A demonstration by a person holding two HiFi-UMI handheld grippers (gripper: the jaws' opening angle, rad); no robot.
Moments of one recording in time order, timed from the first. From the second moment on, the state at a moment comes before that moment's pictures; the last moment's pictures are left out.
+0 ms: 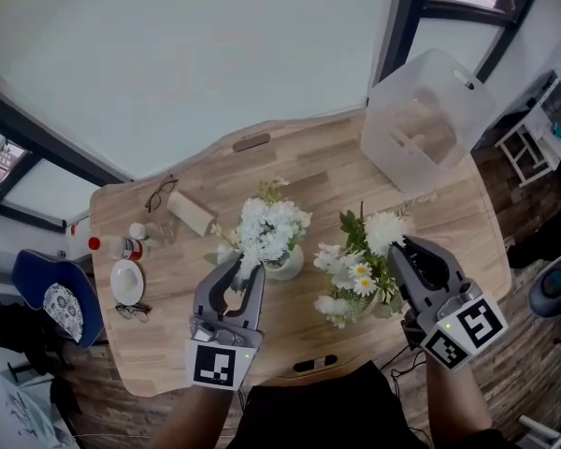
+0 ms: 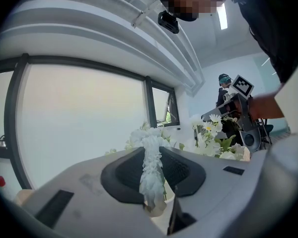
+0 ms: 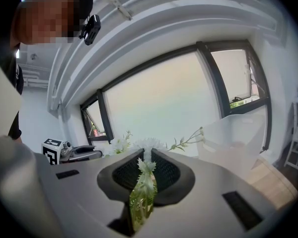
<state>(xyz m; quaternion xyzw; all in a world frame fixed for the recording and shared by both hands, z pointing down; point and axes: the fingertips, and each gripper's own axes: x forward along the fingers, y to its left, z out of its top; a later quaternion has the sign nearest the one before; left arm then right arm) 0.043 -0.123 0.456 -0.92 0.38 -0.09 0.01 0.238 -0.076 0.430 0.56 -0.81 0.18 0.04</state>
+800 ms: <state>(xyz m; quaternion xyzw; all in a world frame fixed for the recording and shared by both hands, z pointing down) 0.047 -0.120 0.481 -0.92 0.37 -0.10 0.00 0.232 -0.081 0.438 0.55 -0.81 0.18 0.05</state>
